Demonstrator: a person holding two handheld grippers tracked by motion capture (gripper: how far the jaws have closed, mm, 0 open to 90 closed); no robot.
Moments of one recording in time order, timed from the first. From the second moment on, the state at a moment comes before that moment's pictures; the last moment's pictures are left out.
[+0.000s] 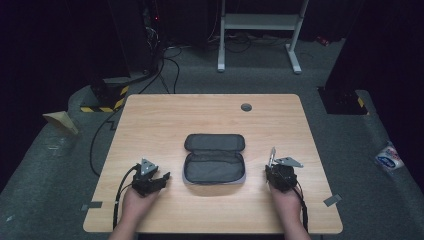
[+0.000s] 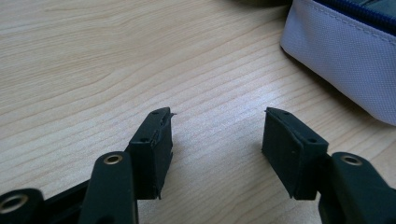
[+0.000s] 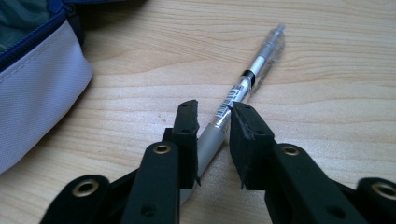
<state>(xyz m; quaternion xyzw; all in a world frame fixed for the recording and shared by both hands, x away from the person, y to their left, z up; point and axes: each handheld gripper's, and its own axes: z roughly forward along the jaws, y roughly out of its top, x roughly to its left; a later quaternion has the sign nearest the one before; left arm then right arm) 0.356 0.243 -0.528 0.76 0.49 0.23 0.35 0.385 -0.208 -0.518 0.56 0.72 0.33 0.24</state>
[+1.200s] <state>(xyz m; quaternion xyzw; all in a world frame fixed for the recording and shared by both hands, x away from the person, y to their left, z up) 0.355 0.243 -0.527 0.77 0.49 0.23 0.35 0.353 -0.221 -0.509 0.49 0.78 0.33 0.20</state>
